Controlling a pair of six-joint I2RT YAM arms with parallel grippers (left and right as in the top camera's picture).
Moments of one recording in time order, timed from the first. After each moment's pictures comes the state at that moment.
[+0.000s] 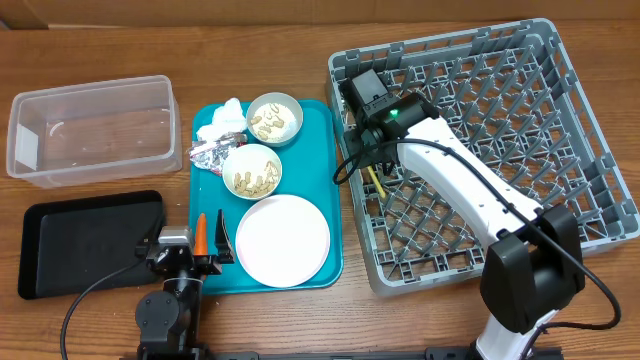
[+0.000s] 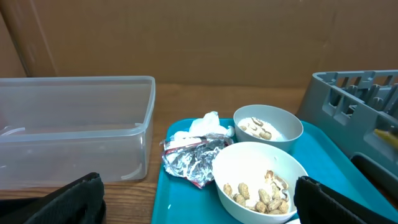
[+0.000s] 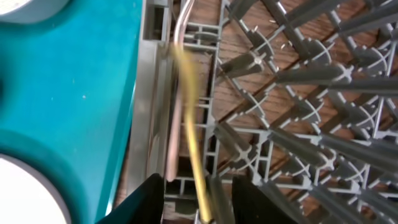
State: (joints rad) left arm -0.01 0.02 0.01 -0.08 -0.01 -0.05; right arm 0.52 1.89 1.58 -0.96 0.14 0.20
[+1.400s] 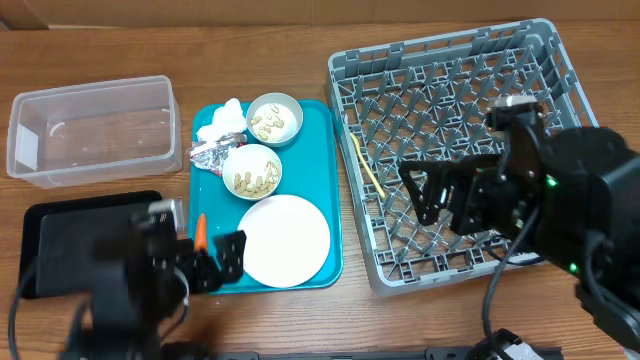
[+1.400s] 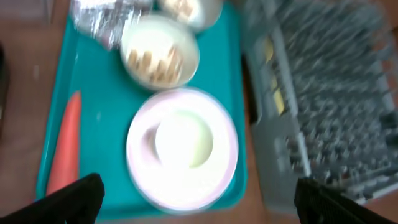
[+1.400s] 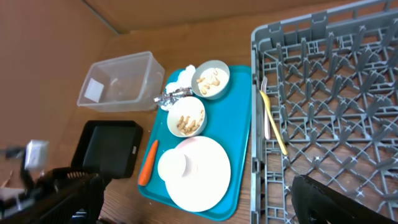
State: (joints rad) left arm -0.01 0.65 0.90 -1.07 0.32 -0.36; right arm 0.53 1.14 1.79 -1.29 -0.11 0.49
